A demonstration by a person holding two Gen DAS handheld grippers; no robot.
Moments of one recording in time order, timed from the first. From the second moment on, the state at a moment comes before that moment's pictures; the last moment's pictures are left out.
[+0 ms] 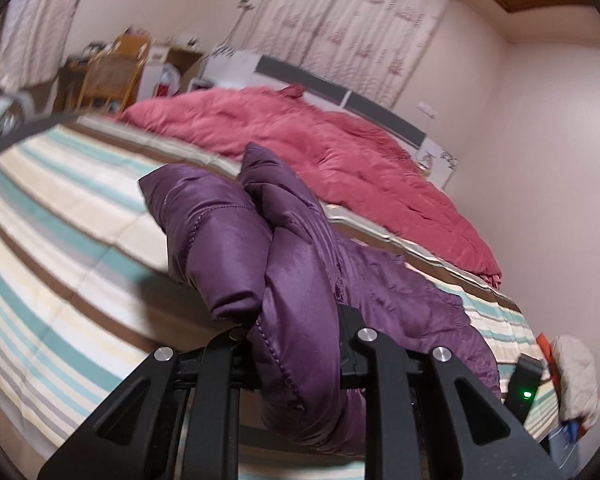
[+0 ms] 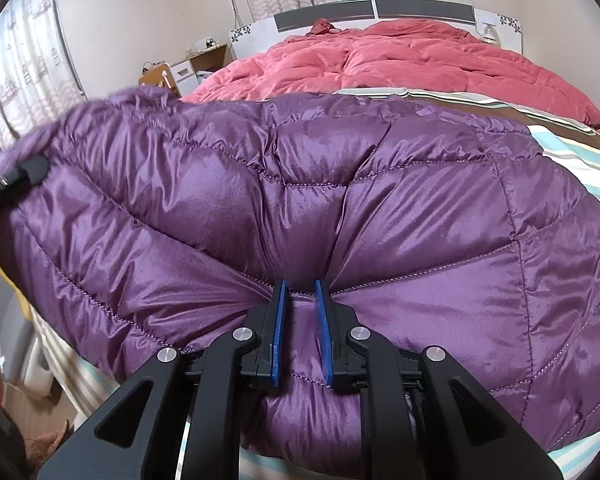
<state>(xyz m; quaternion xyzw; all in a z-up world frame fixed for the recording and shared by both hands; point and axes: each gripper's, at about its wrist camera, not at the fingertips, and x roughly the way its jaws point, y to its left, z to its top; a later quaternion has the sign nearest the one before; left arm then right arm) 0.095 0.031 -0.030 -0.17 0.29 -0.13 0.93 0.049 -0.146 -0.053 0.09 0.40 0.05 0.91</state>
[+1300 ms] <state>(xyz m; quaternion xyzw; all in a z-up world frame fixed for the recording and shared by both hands) 0.051 -0.142 0.027 0.13 0.23 -0.24 0.93 -0.035 -0.362 -0.014 0.21 0.32 -0.19 0.90</state>
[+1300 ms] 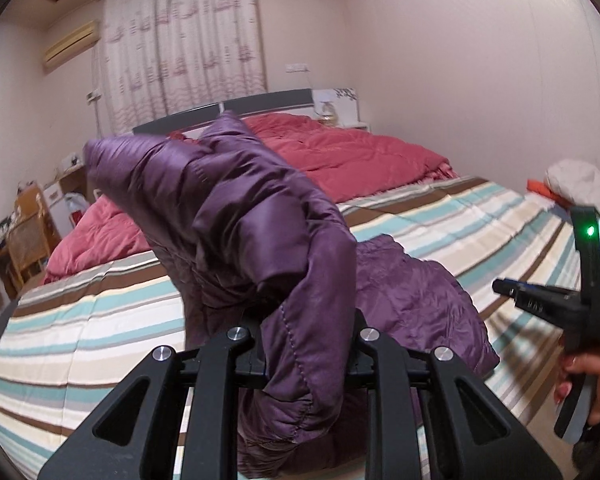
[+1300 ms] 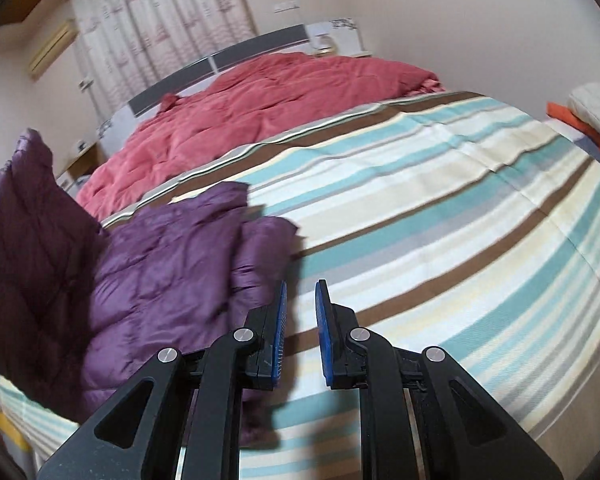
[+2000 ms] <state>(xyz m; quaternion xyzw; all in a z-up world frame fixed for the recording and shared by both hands) 0.018 -0.241 -0.022 0.23 0.27 -0.33 0.87 -0.054 -0.395 -0.031 0.26 0.32 -0.21 0.89</state>
